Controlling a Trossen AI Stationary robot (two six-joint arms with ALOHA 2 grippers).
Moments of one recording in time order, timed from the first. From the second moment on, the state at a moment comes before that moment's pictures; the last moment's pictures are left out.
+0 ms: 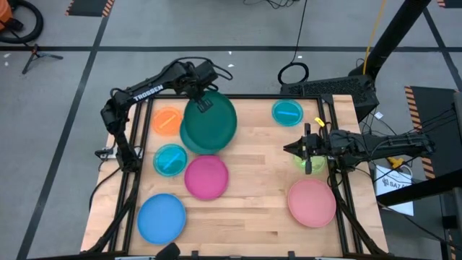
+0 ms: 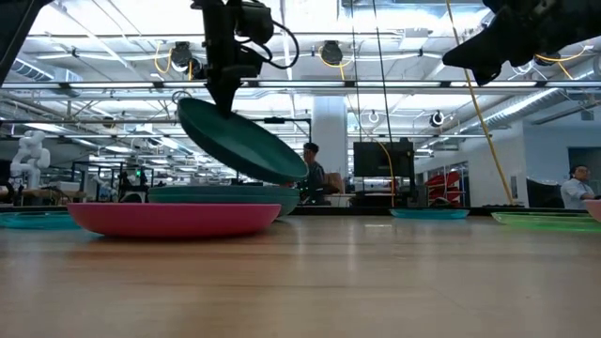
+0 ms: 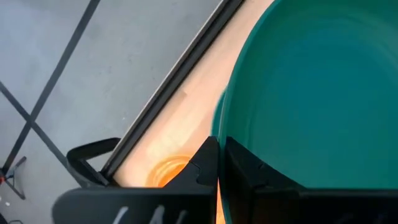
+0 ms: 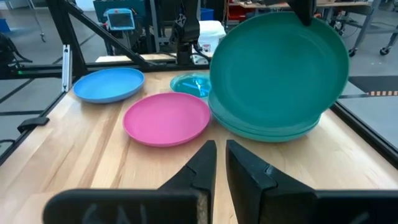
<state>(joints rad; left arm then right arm) 0.55 1.80 1.82 -1.31 -0.30 -0.07 0.06 0.49 0.38 -0.15 0.13 0.07</state>
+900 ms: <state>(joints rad) 0.52 1.70 1.79 -1.26 -0.29 -0.09 0.06 0.49 0.38 -0.17 0.13 0.09</state>
